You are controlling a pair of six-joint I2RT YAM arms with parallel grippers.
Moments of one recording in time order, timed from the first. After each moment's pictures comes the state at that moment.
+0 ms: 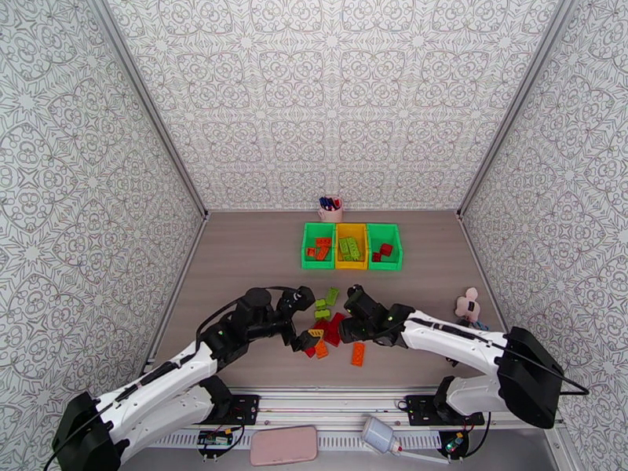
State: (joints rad) left arm -0.72 0.92 0.52 -0.07 0.40 0.17; right arm 0.92 1.40 0.82 -0.53 0.14 0.62
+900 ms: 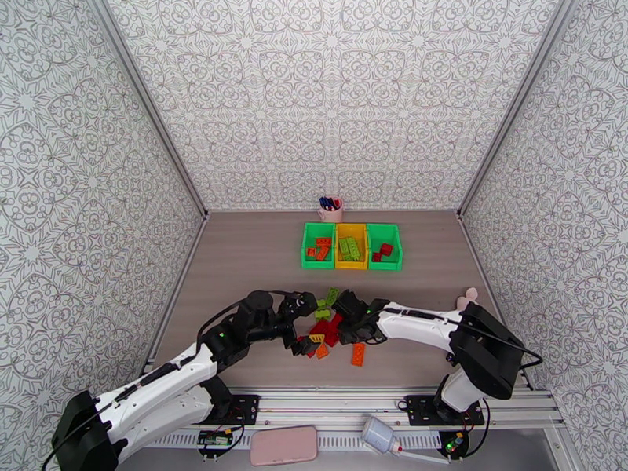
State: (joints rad) left arm -0.75 0.91 0.51 -0.07 0.39 0.22; right arm 0.92 1.61 0.88 -0.56 0.09 0.68
